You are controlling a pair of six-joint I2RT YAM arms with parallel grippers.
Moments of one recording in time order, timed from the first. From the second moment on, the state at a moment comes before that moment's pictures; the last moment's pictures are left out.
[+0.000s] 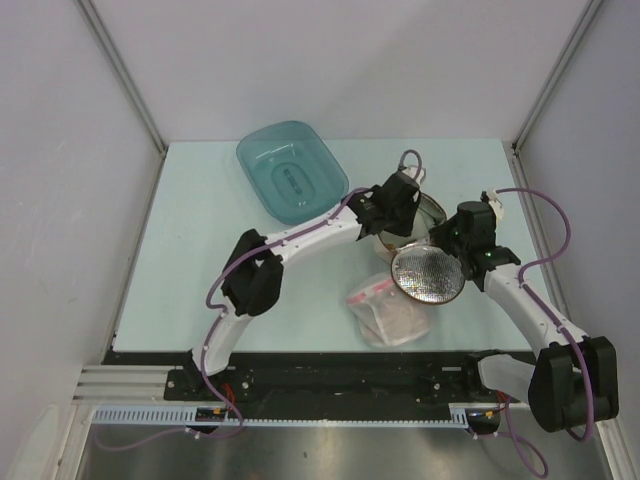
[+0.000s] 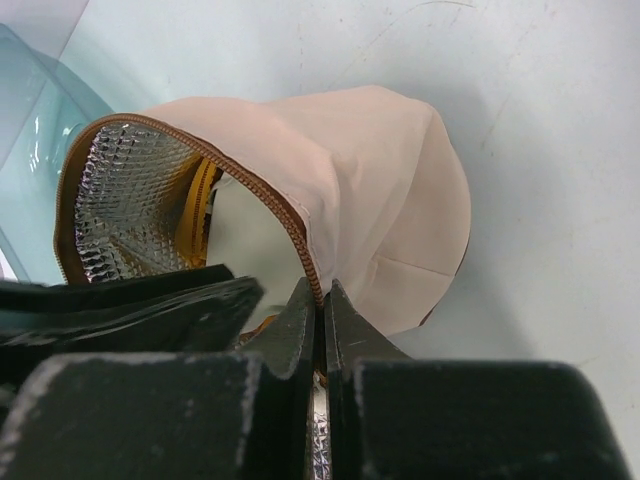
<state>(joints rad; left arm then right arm) -0.93 2.22 2.01 -0.49 -0.10 -0.42 0.20 1.14 0.73 -0.20 0.12 0.87</state>
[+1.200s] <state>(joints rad) -0.92 2.04 1.86 -0.53 -0.06 -0.34 0.22 1.17 0.73 -0.17 0.10 0.87</state>
